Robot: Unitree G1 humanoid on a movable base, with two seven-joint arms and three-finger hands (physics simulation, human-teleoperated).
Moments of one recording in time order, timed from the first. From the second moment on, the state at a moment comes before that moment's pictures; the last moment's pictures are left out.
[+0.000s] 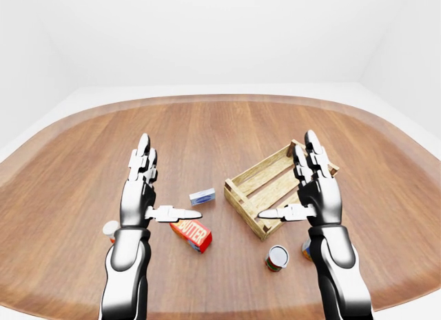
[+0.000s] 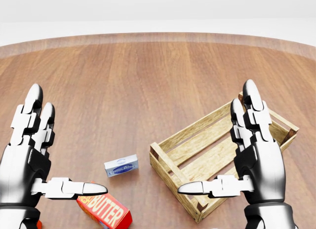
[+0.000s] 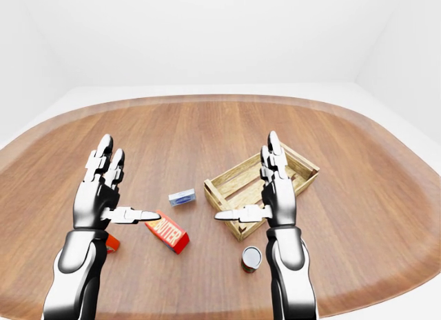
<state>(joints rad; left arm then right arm) 0.07 0.03 0.09 -0.44 0.00 0.09 -0.11 0.10 0.00 0.00 -0.49 0.05 0.09 0.04</state>
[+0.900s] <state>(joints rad) 0.05 0.04 0.12 -0.48 -0.02 0.09 -0.12 0.32 -0.04 0.12 -0.72 -0.02 0.09 0.03</state>
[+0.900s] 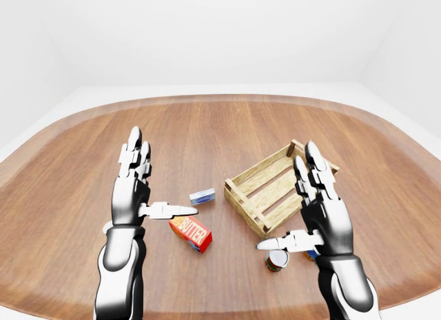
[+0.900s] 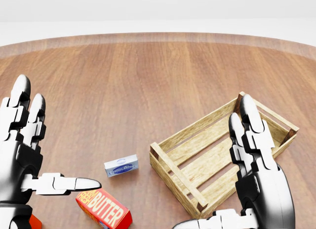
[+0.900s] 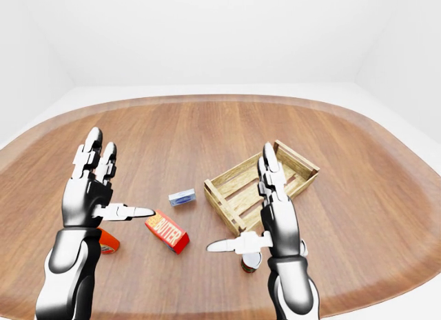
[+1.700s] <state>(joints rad) 0.04 0.04 0.13 -0.48 -0.03 0.09 -0.12 0.72 -0.18 0.21 -0.60 0.04 -0.07 0.00</state>
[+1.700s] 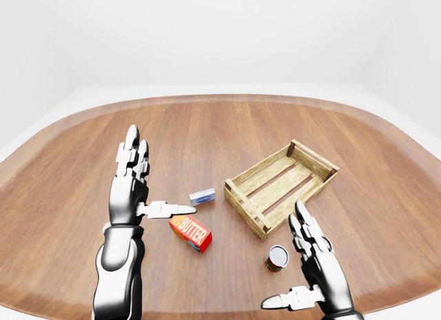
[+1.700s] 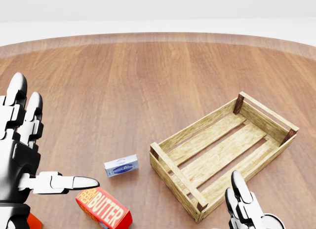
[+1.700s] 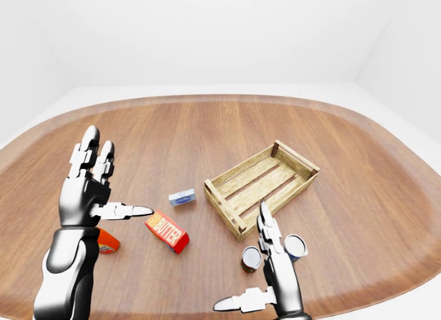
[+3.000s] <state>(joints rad) 0.05 0.04 0.13 -0.49 -0.02 0.09 -0.12 0.70 -0.05 0.05 -0.35 0.04 -0.09 0.16</state>
